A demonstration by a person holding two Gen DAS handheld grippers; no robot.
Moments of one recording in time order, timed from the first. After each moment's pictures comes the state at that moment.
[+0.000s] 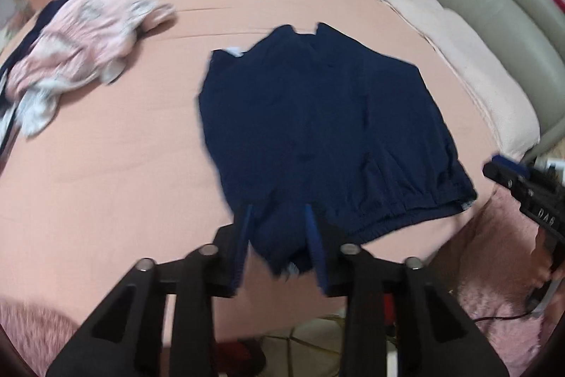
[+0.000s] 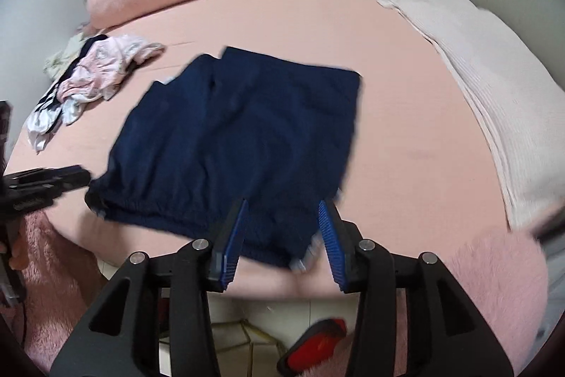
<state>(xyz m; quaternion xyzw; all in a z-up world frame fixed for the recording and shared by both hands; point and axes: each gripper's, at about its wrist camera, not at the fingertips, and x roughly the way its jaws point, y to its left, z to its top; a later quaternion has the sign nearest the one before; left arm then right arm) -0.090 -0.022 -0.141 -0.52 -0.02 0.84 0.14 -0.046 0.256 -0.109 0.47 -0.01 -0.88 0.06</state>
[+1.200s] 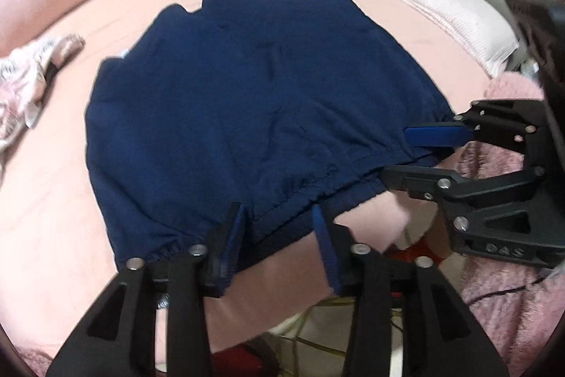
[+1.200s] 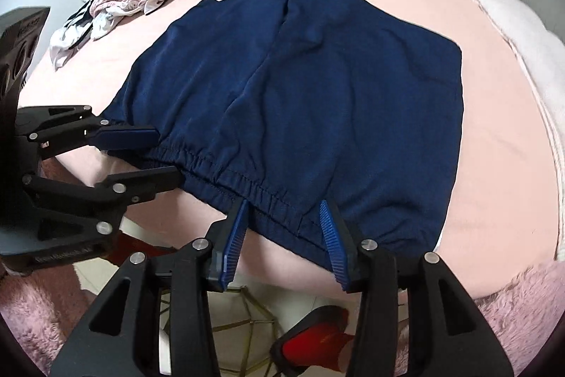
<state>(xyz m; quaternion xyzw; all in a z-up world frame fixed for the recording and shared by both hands) -0.057 0.033 -0.180 -0.50 0.10 0.83 0.22 -0.030 0.212 -0.173 0.53 0.06 -0.83 0.15</state>
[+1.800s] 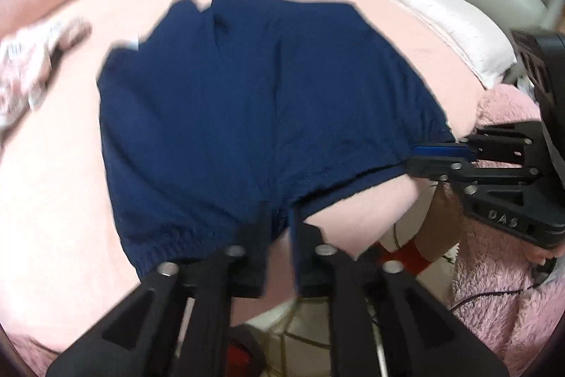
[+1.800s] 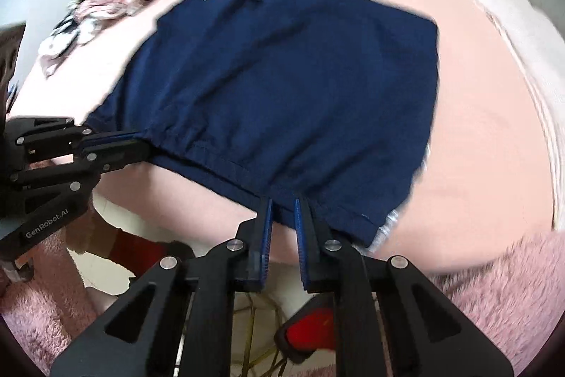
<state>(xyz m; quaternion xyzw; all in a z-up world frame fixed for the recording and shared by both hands) -0.048 0.014 -0.172 -0.52 0.02 0.83 0.23 -0.026 0.230 -0.174 0.56 0.02 -0.82 0.11</state>
